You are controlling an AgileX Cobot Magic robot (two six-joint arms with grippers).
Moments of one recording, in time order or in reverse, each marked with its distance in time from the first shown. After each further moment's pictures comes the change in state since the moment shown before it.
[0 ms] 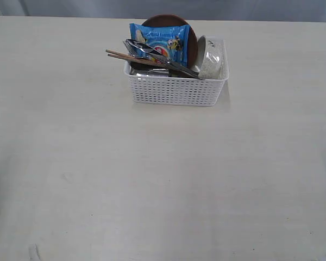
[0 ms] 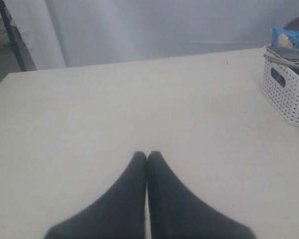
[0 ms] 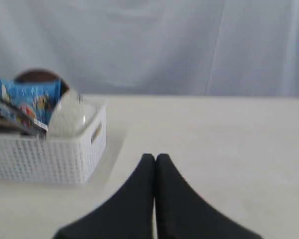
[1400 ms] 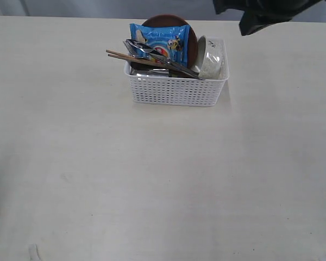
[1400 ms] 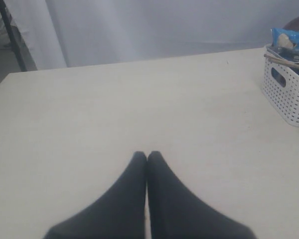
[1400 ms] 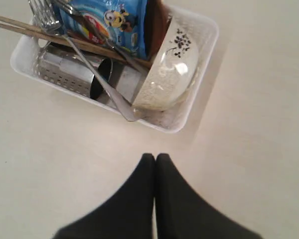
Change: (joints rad) left arm 0.000 0.000 0.000 0.000 0.000 0.000; right arm 0.324 1.507 -1.329 0.029 0.751 0.028
